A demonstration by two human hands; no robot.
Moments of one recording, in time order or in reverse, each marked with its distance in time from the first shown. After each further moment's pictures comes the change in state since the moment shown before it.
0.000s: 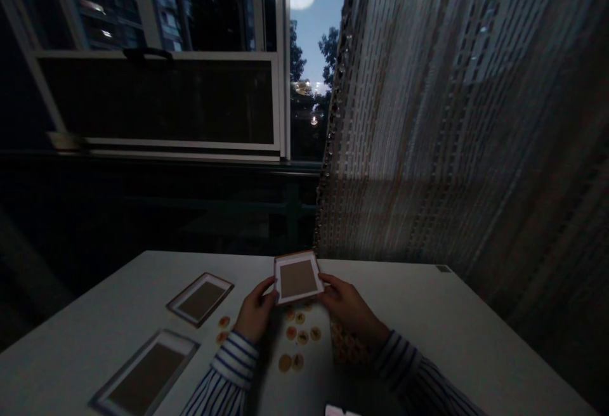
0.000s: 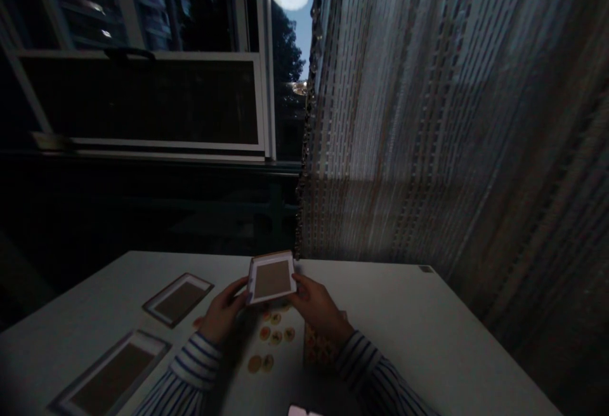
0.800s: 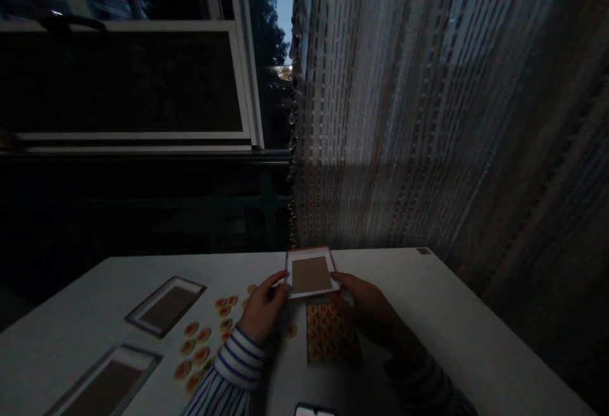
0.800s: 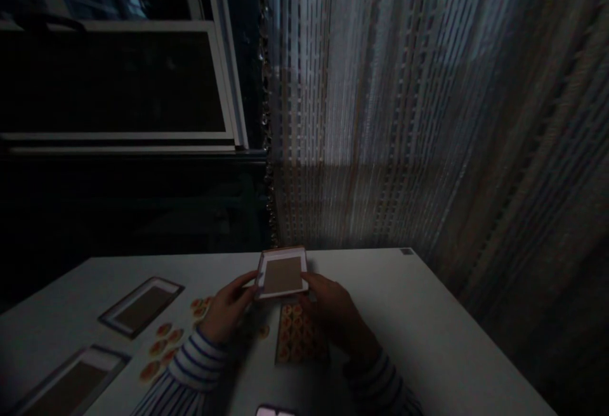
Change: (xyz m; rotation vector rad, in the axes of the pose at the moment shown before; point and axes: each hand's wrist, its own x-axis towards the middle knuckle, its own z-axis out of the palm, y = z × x) left_hand -0.004 0.027 0.071 0.143 -0.137 -0.007; right_hand -0.049 -0.010 -0.071 -0.696 0.135 -0.154
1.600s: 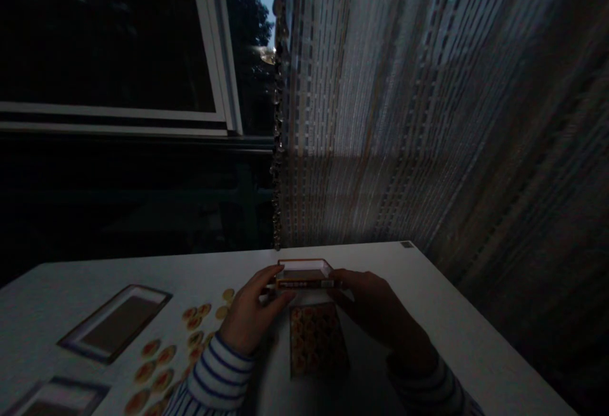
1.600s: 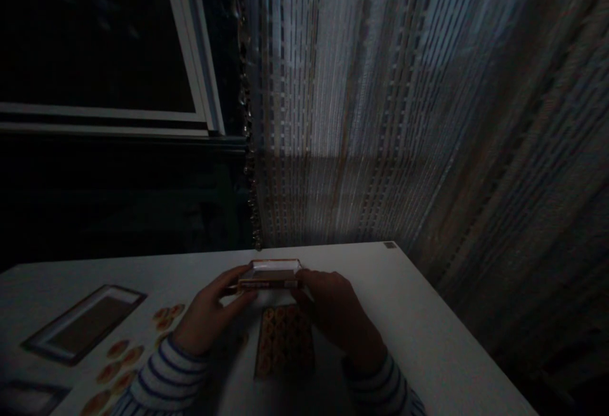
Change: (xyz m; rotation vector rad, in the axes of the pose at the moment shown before) left_hand 0.012 0.011 0.010 0.147 -0.087 0.245; right_hand 0.003 0.002 -0.031 -0.268 -0.061 -0.019
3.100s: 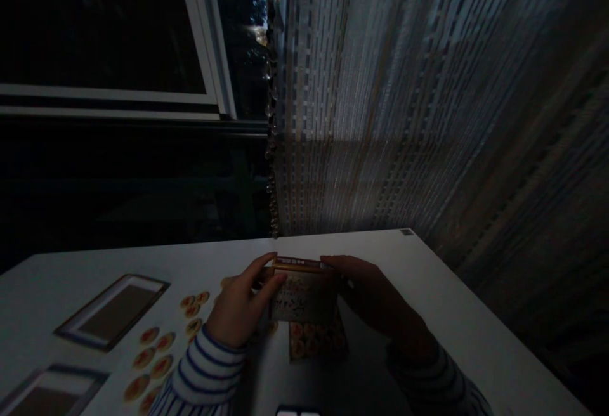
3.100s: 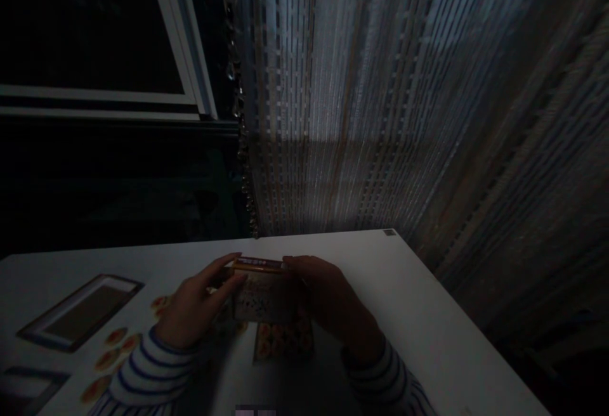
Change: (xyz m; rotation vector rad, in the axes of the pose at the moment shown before) left_hand -0.005 0.012 -0.013 0.286 -0.013 -0.080; right_hand 0.003 -0.001 0.001 0.402 0.043 -0.102
